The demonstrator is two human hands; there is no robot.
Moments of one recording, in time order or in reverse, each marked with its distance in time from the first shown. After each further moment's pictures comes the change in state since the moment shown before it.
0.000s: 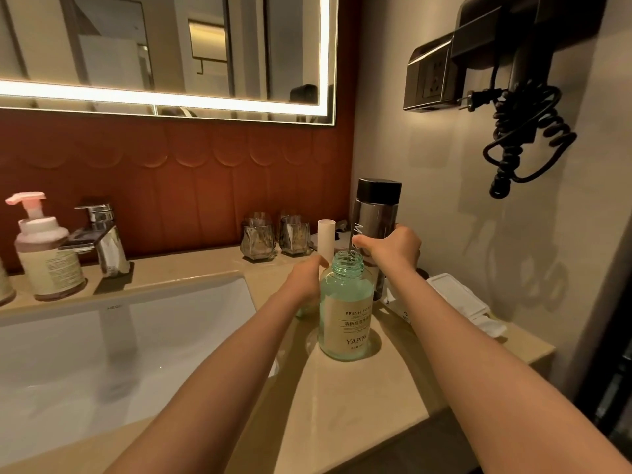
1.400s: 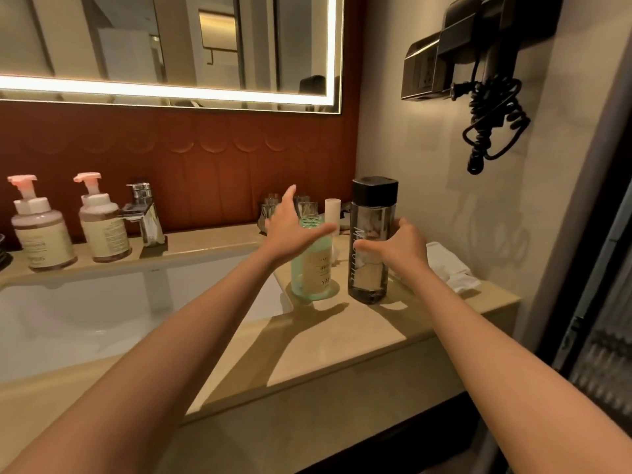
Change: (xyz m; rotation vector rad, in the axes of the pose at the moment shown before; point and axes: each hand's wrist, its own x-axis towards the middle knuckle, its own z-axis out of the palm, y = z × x) left_hand -0.089 0.020 -0.060 -0.271 0.301 0.055; right_hand -0.086 0.014 -0.052 -0.035 -0.170 -0.098
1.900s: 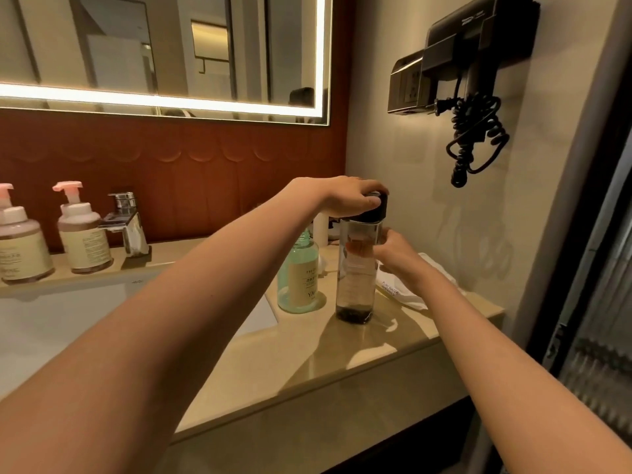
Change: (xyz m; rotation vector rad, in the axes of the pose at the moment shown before) left_hand 0.039 0.120 -0.002 0.465 -0.604 0.337; right_hand 0.005 -0.006 -0.024 0.205 -0.345 0.009
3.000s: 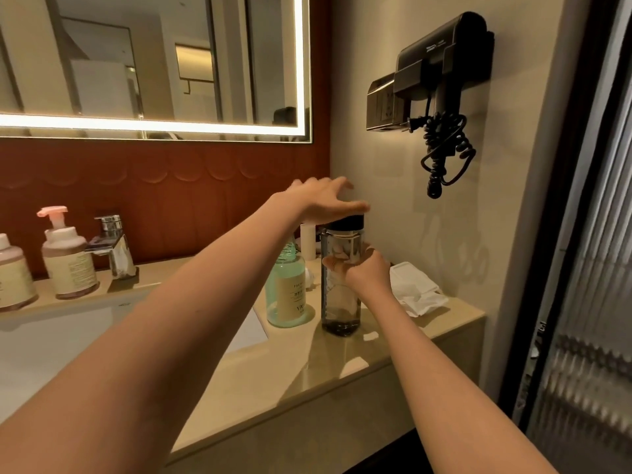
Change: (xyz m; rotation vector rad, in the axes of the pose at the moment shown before) left_hand 0.004 -0.007 -0.008 0.286 0.244 -0.119; right_hand -0.004 0.005 0.030 -0.007 0.347 0.002
